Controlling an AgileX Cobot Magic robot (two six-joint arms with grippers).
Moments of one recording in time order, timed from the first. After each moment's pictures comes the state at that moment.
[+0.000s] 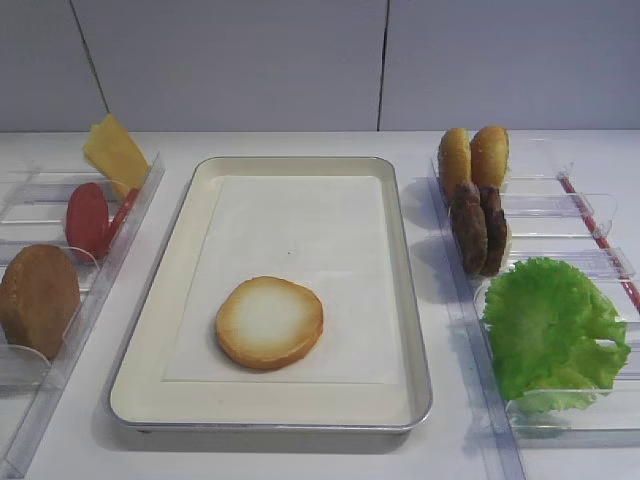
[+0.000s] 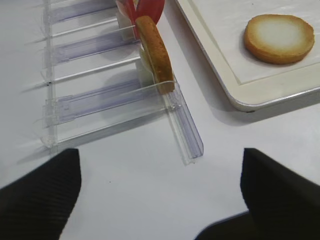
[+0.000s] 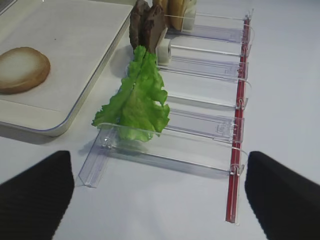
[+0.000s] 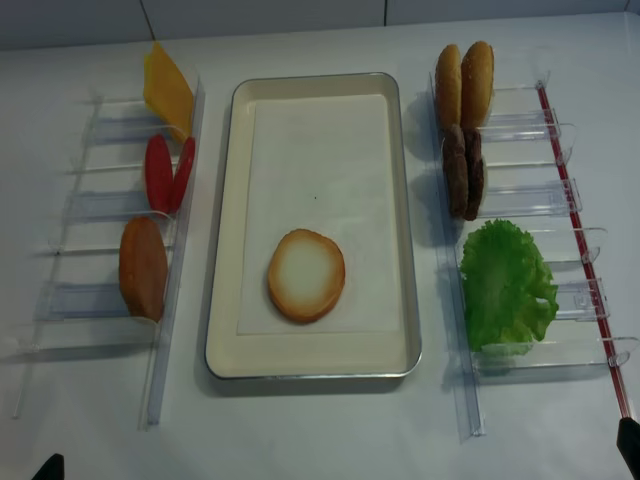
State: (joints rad) left arm -0.33 -0.02 -0.49 0.07 1.19 0.03; right arm 0.10 -0.03 -0.47 0.24 1.14 -0.12
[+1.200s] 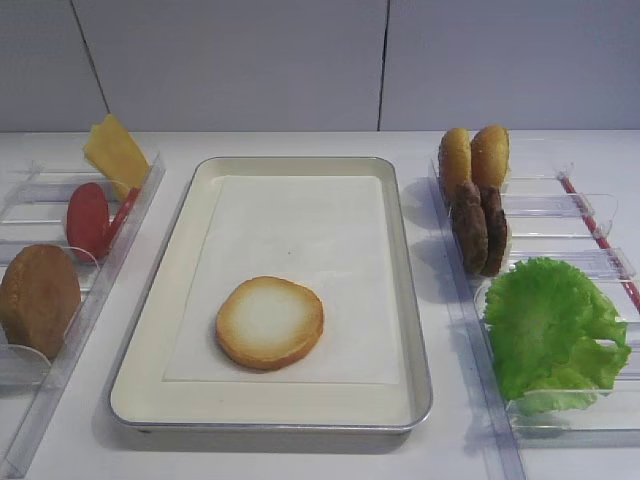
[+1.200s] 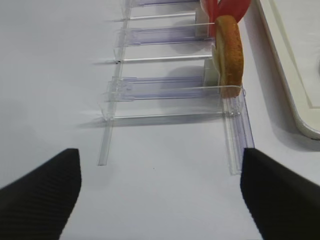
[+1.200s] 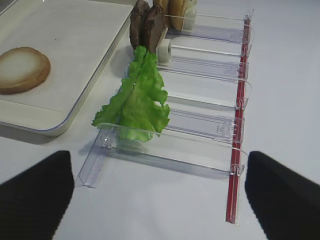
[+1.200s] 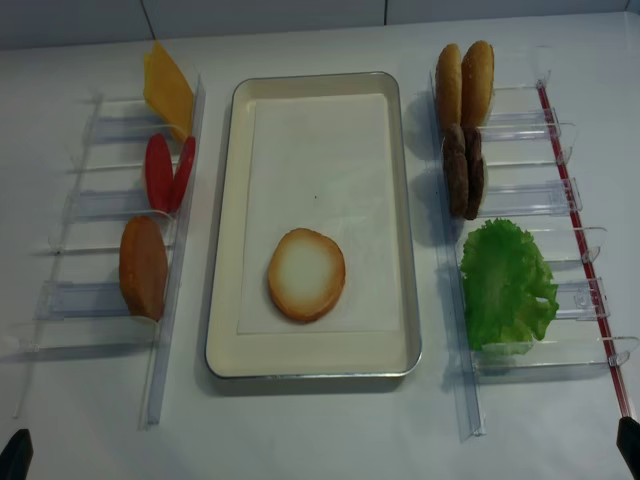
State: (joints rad) left arm -0.02 -0.02 -0.49 0.07 1.19 0.03; right arm 0.10 -0.03 -0.47 0.24 1.14 -0.12
